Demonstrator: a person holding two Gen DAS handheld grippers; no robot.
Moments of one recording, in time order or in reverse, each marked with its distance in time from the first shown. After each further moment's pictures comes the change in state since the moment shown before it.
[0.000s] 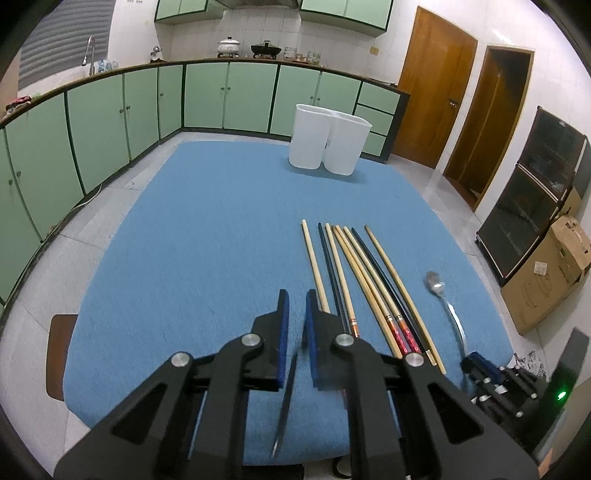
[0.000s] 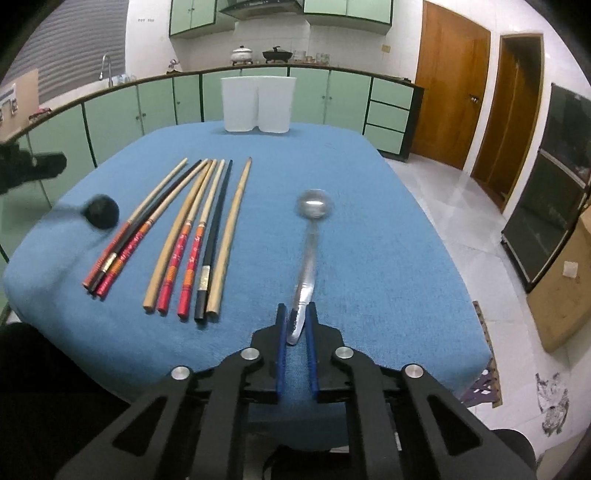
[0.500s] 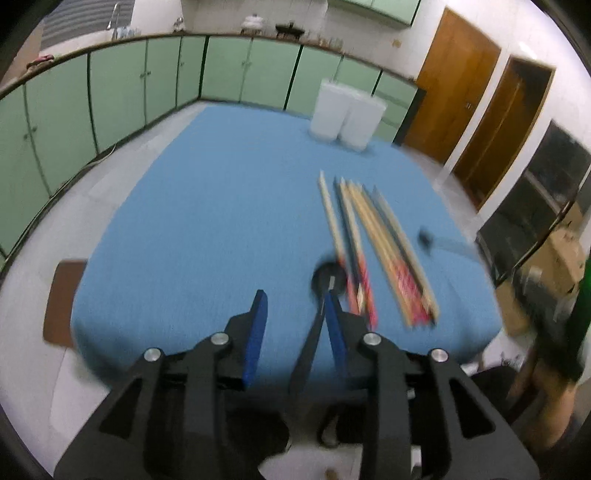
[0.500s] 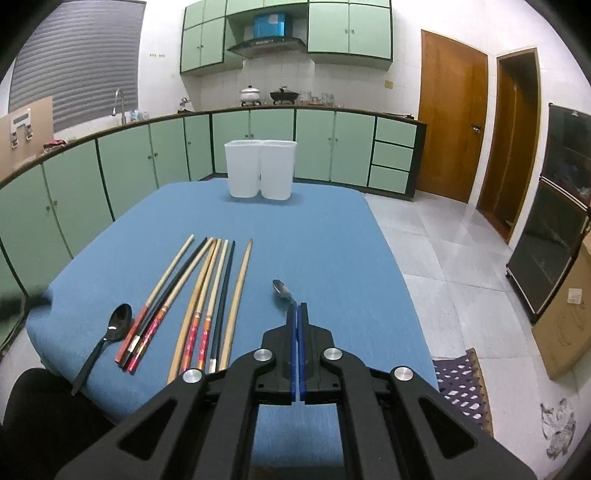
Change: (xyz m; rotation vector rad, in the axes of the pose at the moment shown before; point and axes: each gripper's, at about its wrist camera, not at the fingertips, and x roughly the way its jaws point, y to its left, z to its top) left arm -0.040 0.011 -0.068 -0.091 0.116 0.024; right arm -0.029 -0.014 0.046 -0.012 -0.152 0.046
